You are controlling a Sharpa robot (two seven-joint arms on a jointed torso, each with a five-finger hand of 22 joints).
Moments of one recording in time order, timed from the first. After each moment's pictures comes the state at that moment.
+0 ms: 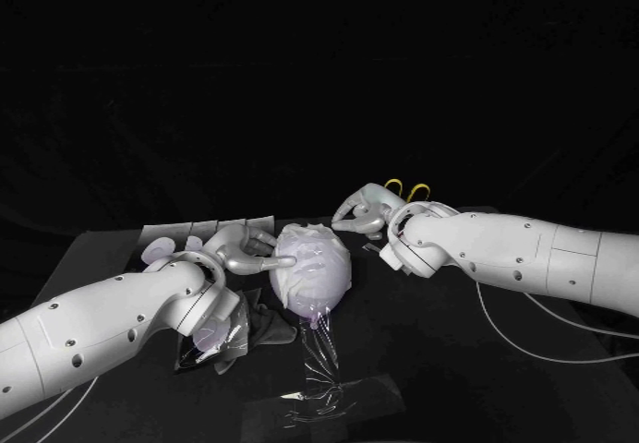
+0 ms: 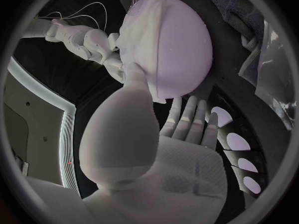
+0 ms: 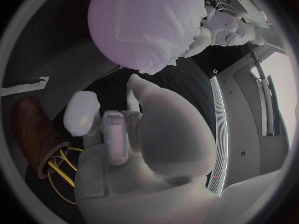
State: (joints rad) left arm 1.17 -0.67 -0.08 1.41 -0.71 -0.42 -0.10; left_hand 1.47 -0.26 -0.17 0.30 0.06 0.58 0.17 0.43 0.30 0.73 0.26 0.20 0.07 0.57 0.24 0.17 0.28 0.07 0.33 0.29 0.04 0.04; right arm 1.30 -0.70 -0.19 1.33 -0.77 -0.49 -0.09; right_hand 1.41 -0.07 0.40 0.11 0.05 1.09 0.05 0.40 0.38 1.46 -0.02 1.56 1.31 1.47 -0.07 1.57 1.31 0.09 1.37 0.04 1.09 1.31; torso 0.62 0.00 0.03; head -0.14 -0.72
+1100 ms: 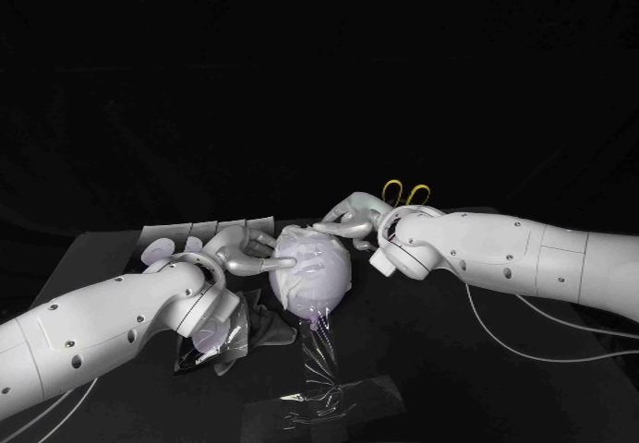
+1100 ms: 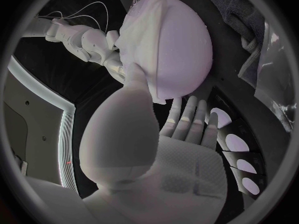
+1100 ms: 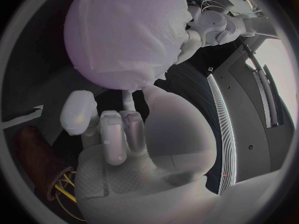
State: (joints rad) left arm 1.17 -0.67 -0.08 1.41 -0.70 -0.41 -0.11; left_hand 1.47 -0.25 -0.16 0.30 0.06 0.58 0.17 0.44 0.31 0.73 0.26 0.20 0.07 0.56 0.24 0.17 0.28 0.07 0.33 0.29 0.04 0.04; right arm 1.30 -0.66 -0.19 1.33 -0.69 -0.38 -0.08; right_hand 1.26 -0.10 0.26 0.27 0.05 0.93 0.13 0.25 0.45 1.47 0.05 1.57 1.31 1.46 -0.02 1.57 1.31 0.08 1.37 0.08 1.07 1.31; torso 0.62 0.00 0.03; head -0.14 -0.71
